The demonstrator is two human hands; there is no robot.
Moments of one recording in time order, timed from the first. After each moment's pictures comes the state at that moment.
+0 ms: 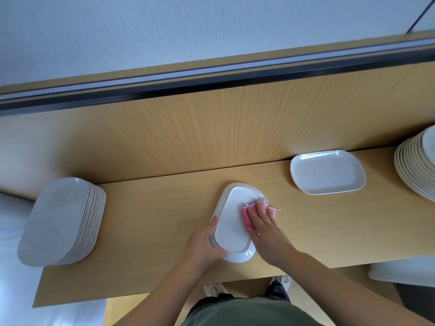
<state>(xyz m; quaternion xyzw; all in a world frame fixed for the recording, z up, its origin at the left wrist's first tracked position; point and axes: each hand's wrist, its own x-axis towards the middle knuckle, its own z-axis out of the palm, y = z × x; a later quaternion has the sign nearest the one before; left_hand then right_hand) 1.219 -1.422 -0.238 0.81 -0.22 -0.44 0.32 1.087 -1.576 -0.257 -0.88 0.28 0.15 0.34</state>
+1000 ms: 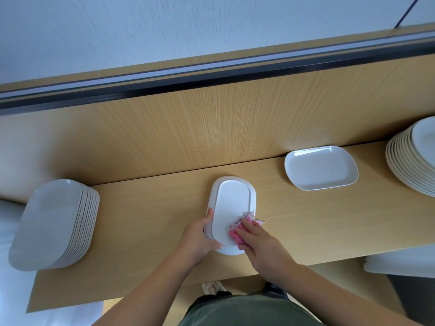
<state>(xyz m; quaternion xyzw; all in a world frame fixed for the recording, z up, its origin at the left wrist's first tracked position) 1.231 -1.428 -0.252 0.79 -0.19 -0.46 0.35 1.066 -1.549 -0.247 -0.92 0.20 0.10 0.32</state>
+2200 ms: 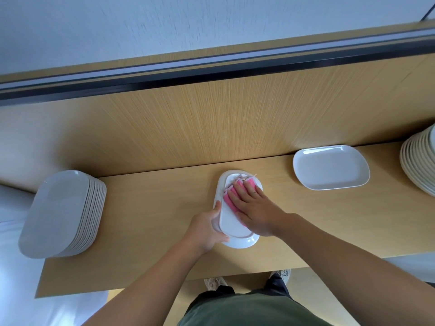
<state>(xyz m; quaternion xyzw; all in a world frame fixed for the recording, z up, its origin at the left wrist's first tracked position) 1.239 -1.440 -0.244 0.80 -0.24 -0.46 0.30 1.134 -1.610 -0.256 -0.97 0.05 0.19 0.15</state>
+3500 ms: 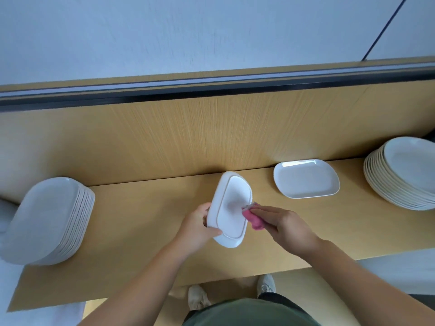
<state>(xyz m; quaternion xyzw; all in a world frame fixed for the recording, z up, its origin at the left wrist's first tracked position) 1.228 -1.447 -0.213 0.77 -0.26 -0.42 0.40 1.041 -1.625 -0.213 -0.93 0.12 -0.13 0.33</state>
